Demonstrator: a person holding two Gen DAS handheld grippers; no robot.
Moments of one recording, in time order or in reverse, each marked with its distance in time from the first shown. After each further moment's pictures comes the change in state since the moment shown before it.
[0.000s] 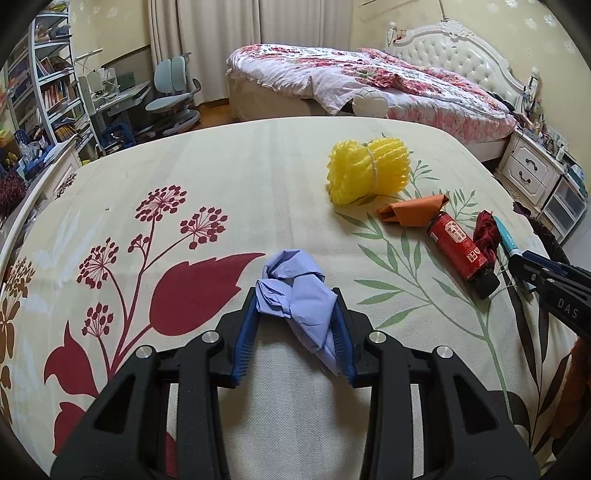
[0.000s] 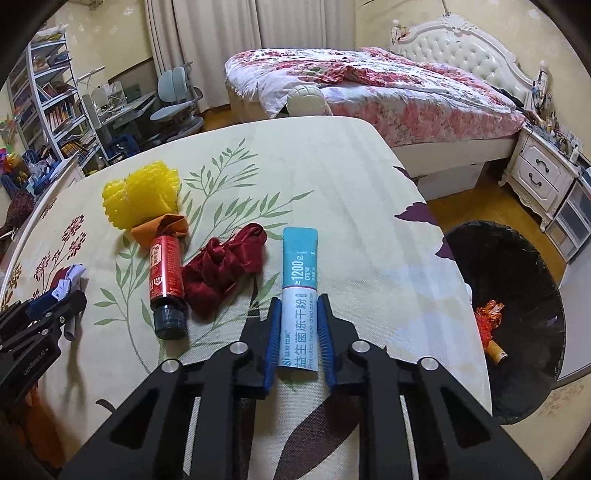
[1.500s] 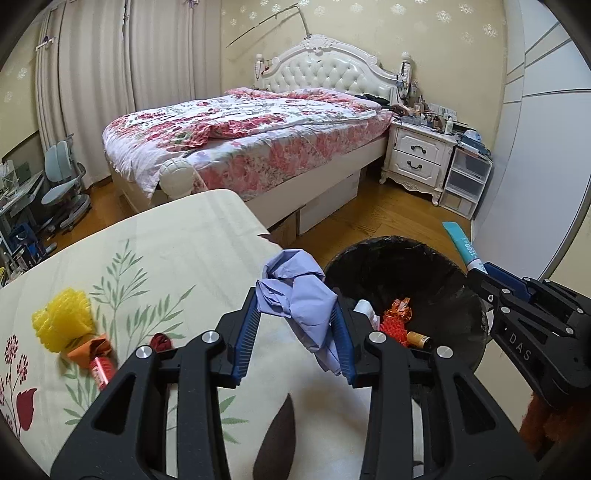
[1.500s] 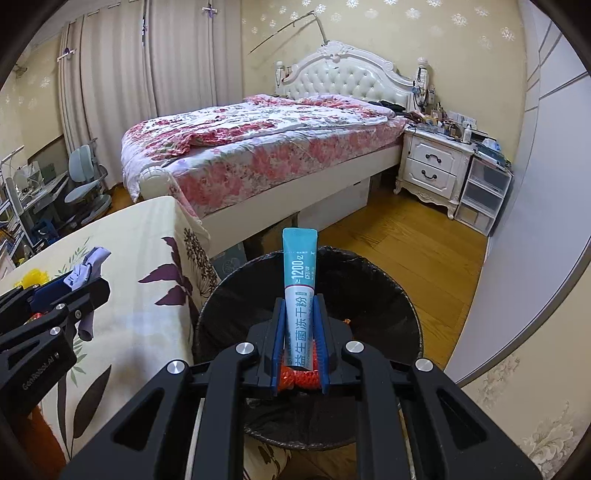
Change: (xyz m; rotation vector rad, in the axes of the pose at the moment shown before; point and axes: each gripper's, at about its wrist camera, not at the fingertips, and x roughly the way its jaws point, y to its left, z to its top) left arm -0.010 -0.250 0.047 0.317 -0.179 -0.331; right arm -0.064 -0.180 -0.017 0.259 -0.217 -0.303
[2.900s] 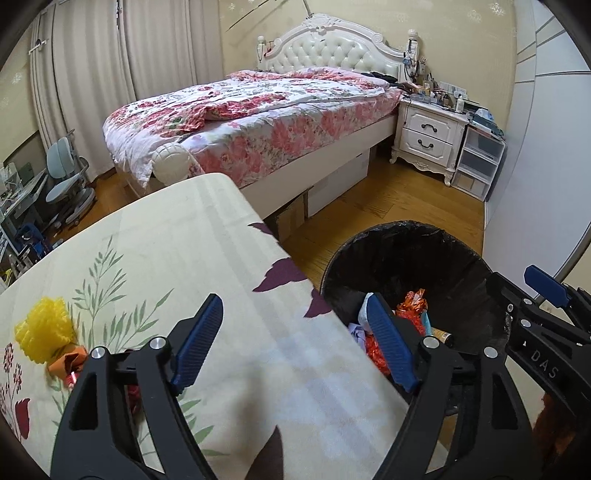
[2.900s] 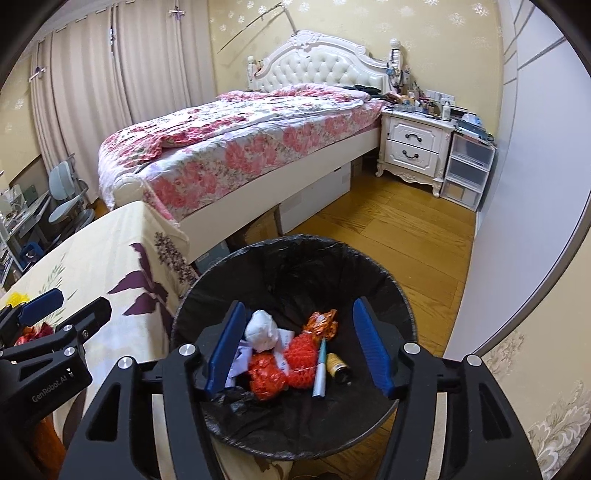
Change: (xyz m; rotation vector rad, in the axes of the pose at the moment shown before) left arm 0.030 -0.010 0.005 -0.001 0.080 0.068; right arm 0.017 -0.016 -0.002 0.085 0.031 -0.031
